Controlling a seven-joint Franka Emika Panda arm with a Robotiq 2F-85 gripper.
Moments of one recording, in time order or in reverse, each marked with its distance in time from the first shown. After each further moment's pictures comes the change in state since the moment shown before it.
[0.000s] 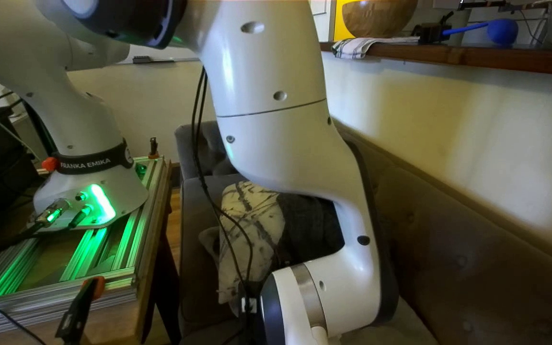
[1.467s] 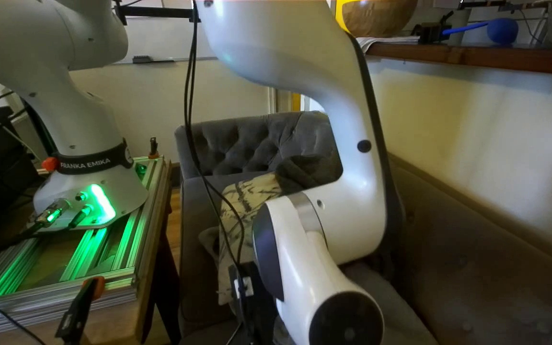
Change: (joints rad) arm 0.081 -0.322 -0.058 -0.284 -0.017 0.291 -0.149
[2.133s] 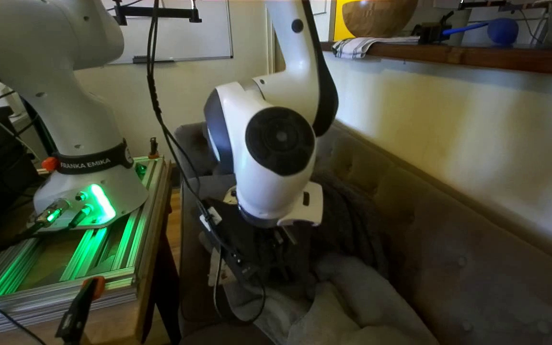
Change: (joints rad) arm 0.158 -0.463 -0.002 -0.492 -0.001 0.284 -0.346
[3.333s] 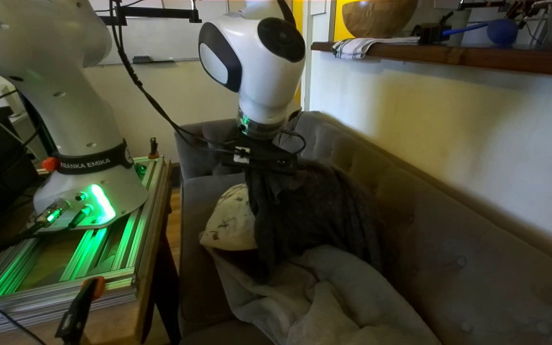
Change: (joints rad) arm 0.347 -0.363 0.014 -0.229 -0.043 -0.037 -0.452
